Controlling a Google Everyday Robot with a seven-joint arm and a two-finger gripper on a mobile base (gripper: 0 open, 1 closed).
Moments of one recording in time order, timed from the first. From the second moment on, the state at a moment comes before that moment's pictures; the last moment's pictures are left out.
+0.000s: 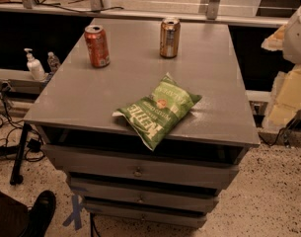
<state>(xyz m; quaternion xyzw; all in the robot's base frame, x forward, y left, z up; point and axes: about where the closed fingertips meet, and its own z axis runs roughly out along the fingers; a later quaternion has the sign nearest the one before) 0.438 -0.217 0.977 -0.60 0.78 -0.04 0.16</state>
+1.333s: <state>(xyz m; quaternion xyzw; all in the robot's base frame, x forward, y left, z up) 0.495 -0.089 0.914 -0.55 0.78 0.12 0.28</state>
